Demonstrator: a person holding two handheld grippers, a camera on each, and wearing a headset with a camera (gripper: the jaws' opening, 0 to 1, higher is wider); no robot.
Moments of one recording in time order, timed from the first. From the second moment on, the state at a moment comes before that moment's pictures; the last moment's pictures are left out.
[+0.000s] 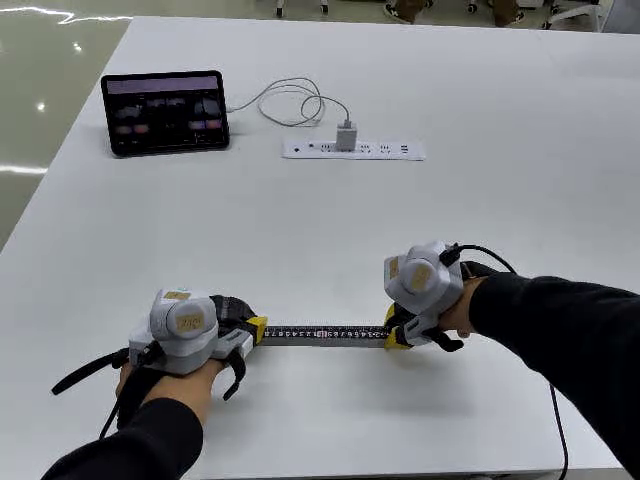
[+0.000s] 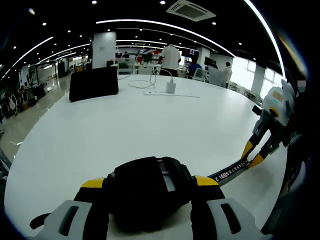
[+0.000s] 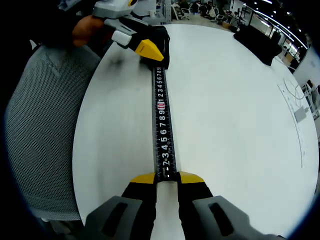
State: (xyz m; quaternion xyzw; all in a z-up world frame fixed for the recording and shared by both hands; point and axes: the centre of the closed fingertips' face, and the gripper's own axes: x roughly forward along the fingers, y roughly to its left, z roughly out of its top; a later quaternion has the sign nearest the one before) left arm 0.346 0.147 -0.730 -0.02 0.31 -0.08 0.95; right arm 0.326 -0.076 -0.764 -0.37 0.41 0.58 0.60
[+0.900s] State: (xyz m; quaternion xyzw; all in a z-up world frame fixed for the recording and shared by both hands) left arm 0.346 0.147 -0.730 -0.02 0.32 -0.08 0.94; right arm 0.326 -0.055 -0.762 -0.36 0.41 0.58 0.60
